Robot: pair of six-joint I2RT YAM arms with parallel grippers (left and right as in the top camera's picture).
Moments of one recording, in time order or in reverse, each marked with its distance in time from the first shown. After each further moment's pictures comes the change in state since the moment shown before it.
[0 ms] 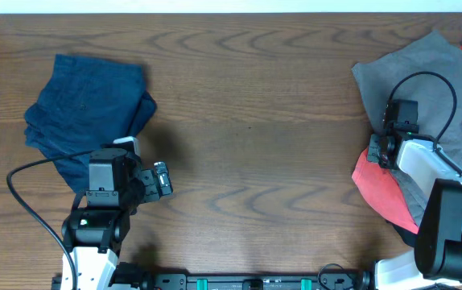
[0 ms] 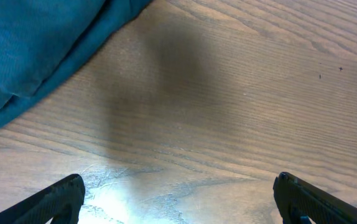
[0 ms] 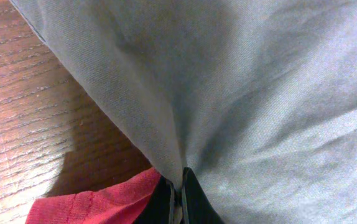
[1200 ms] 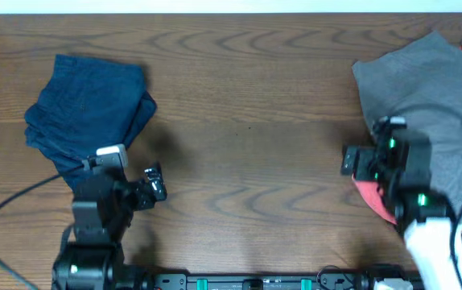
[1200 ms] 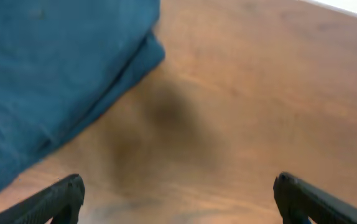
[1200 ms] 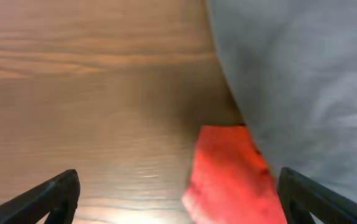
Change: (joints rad) left arm 0.000 -0.246 -0.012 0.019 -0.026 0.000; right arm 0.148 -0.618 -0.114 -0.166 -0.269 0.004
